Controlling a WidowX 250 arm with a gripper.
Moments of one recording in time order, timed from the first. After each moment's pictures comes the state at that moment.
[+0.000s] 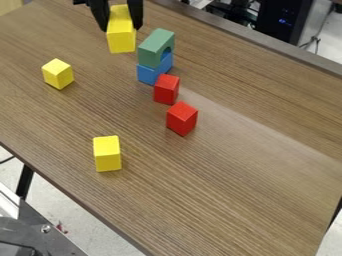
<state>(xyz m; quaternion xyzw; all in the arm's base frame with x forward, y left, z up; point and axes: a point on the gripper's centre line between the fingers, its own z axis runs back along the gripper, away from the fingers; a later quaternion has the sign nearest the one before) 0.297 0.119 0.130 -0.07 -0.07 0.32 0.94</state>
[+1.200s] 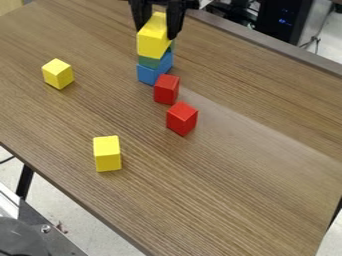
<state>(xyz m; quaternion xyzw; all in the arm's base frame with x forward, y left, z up) 0.322 0.068 0.129 -0.04 -0.01 0.15 0.99</state>
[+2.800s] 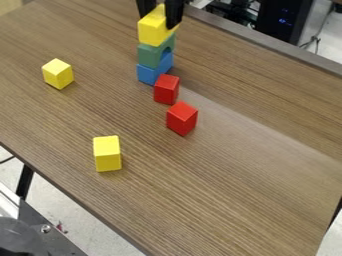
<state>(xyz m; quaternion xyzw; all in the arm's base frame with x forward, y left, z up) 0.357 0.099 0.109 -0.05 -0.01 0.08 1.00</state>
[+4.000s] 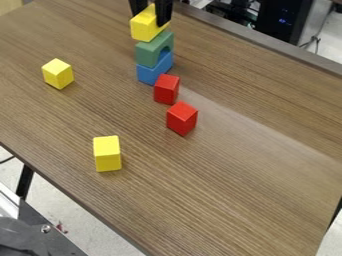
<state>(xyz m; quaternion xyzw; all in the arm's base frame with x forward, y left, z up) 0.380 0.133 0.095 -0.06 -0.01 0.08 1.00</state>
